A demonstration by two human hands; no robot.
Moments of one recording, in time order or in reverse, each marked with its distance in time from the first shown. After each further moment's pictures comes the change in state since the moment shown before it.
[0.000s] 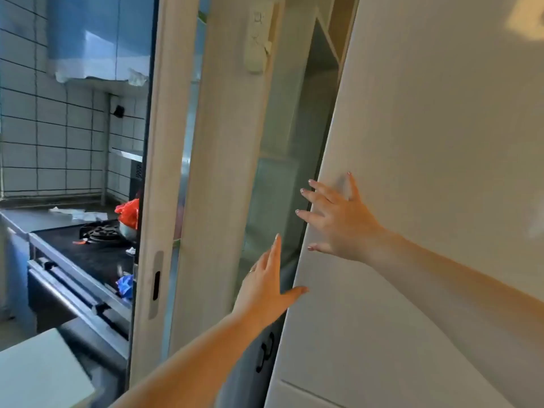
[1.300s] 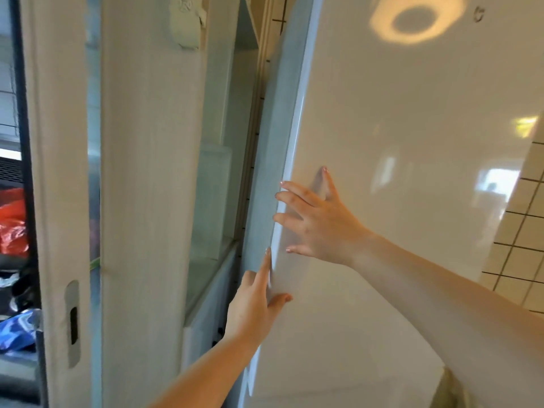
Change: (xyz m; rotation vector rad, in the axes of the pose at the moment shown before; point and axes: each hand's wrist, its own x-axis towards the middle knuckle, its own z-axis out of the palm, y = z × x) left_hand 0.004 -0.015 0.033 -0.308 -0.167 0.125; right_hand -0.008 -0.018 -0.044 -0.162 -0.188 0.109
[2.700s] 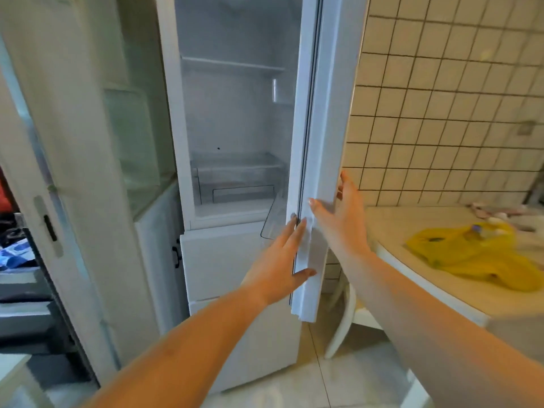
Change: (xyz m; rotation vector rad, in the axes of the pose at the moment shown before) left_hand -0.301 0.247 0.075 0.145 -0.450 0.400; right_hand -0.353 -0.077 -0.225 1.047 0.209 1.475
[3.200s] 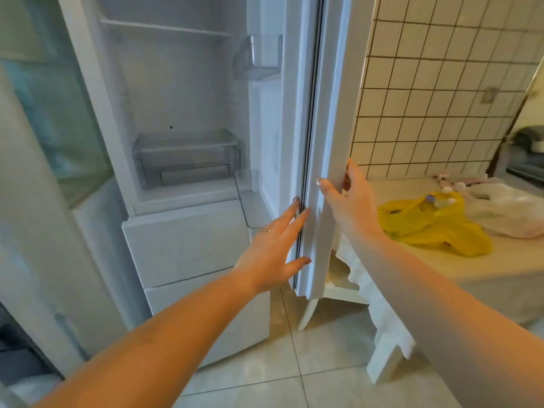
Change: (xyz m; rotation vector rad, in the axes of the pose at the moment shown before) left_hand 0.048 0.088 0.085 0.097 -0.034 0.196; right_hand 0.029 0.087 -0.130 0.046 -0.034 0.046
